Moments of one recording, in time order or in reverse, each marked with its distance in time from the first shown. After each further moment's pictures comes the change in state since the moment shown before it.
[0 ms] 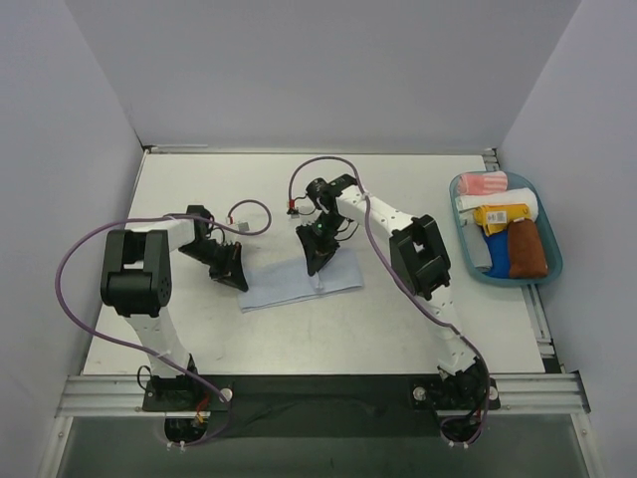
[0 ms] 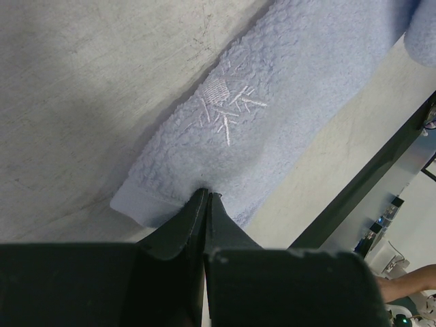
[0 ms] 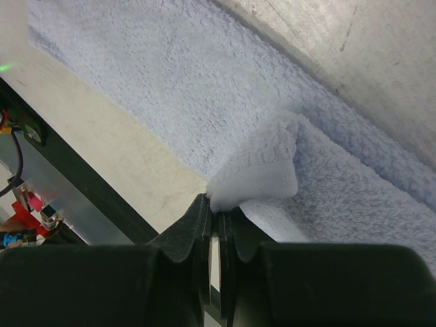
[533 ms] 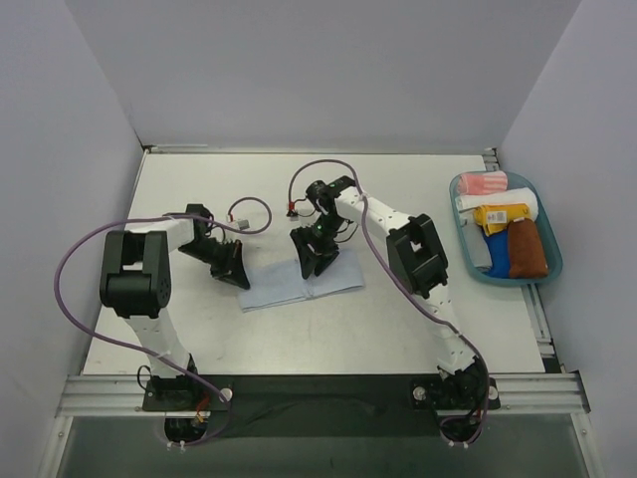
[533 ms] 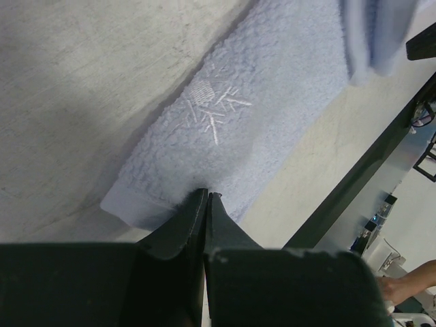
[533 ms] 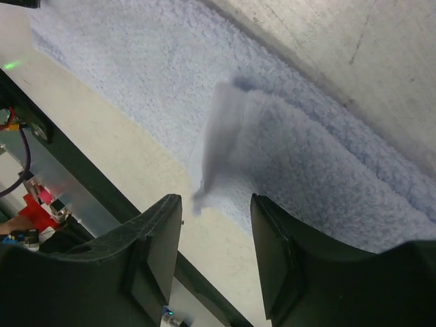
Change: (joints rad) left arm 0.000 0.001 0.004 -0.001 0.035 0.005; right arm 0.001 0.043 0.010 0.000 -0.040 -0.002
